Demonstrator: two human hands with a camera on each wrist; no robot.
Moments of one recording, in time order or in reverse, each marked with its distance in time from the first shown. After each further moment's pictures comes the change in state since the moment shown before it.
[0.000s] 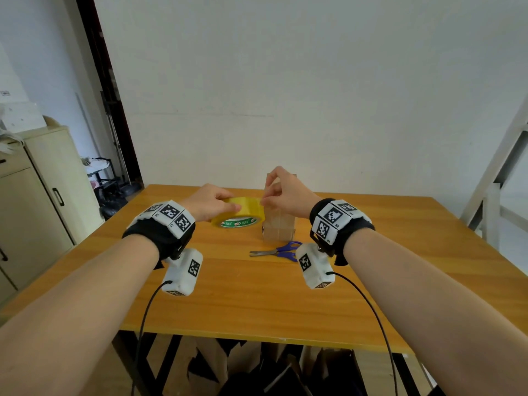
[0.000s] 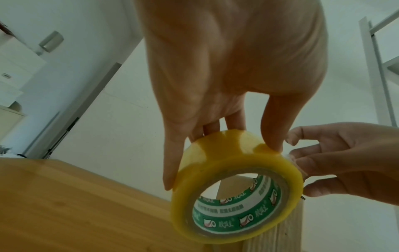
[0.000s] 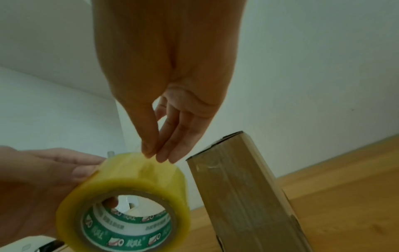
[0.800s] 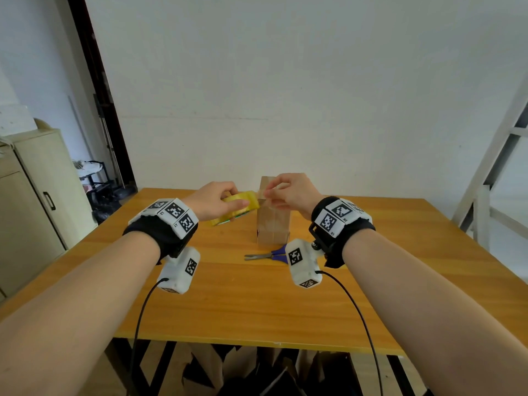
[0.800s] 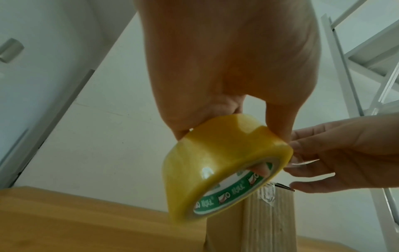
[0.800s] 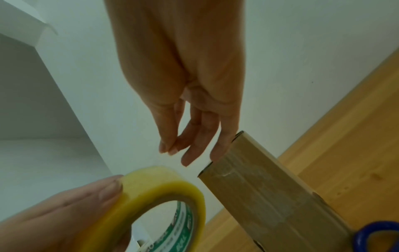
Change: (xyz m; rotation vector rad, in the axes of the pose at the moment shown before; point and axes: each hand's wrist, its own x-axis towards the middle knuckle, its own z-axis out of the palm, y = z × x) left_hand 0.011 0.010 0.003 0.198 -0.023 0.180; right_hand -0.002 0.003 -0.014 0.269 0.138 0.181
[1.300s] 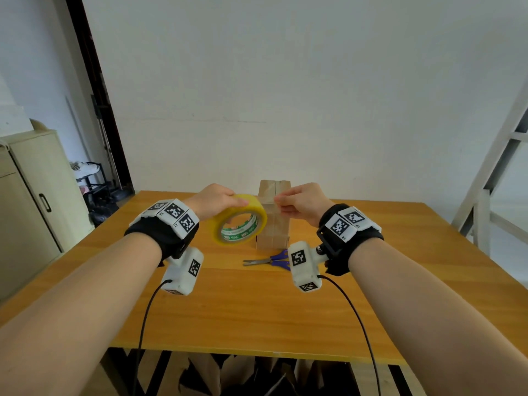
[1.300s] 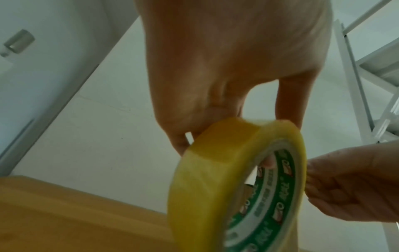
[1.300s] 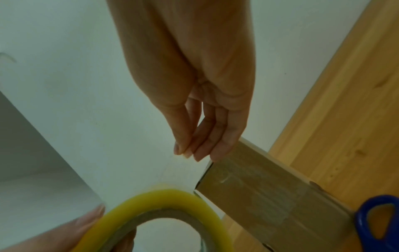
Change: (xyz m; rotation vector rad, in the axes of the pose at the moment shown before) left_hand 0.015 0.001 -0.003 -0.209 -0.033 -0.071; right_hand 0.002 0.009 -0.012 0.195 0.116 0.178
